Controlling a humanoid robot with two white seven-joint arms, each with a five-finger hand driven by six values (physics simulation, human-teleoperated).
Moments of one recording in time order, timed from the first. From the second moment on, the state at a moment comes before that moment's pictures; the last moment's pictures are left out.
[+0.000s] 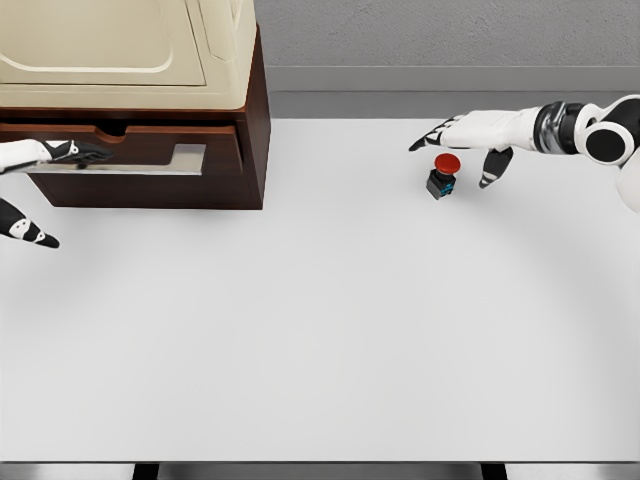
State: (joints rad) left arm -0.60 1.25 -0.65 -1.59 0.43 -0.23 -0.61; right arm -1.04 -0.52 0.83 -0.83 0.50 -0.61 0.61
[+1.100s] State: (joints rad) left arm -0.66 1.32 -0.66 -1.67 0.52 -0.29 -0.61; right arm -1.04 -0.52 0.83 -0.83 0.50 -0.61 0.61
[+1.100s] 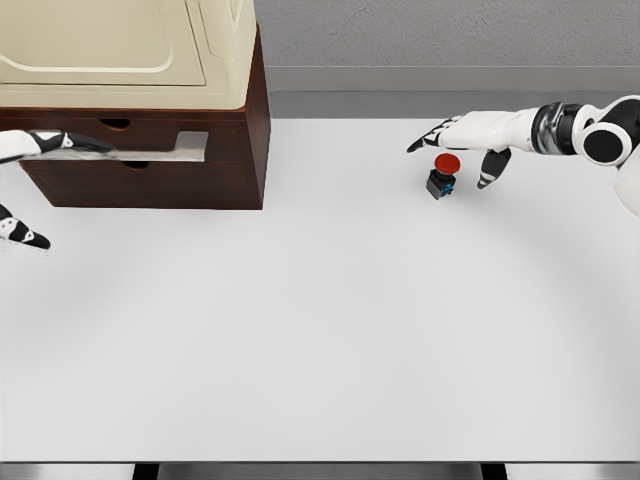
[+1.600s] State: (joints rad) left arm -0.66 1.17 -0.65 -1.54 0.41 -0.21 -0.61; right arm -1.04 -0.52 0.83 -0.83 0.50 -0.61 0.61
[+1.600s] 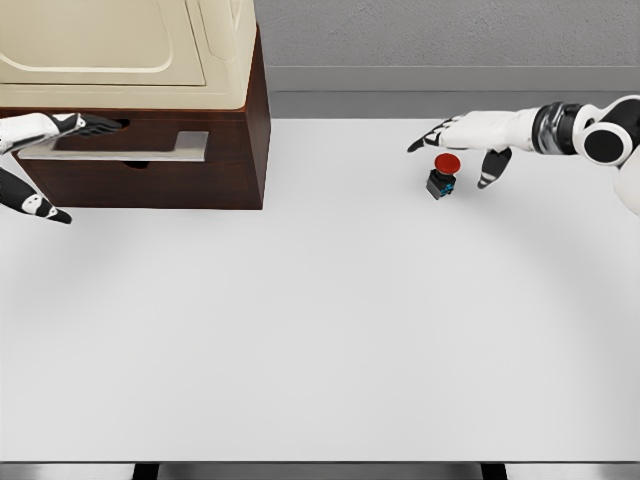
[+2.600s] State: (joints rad) left arm -0.62 1.16 -0.68 -1.50 0.35 -0.29 -0.60; right arm -1.04 -0.51 0.84 -0.83 0.50 -0.61 0.61
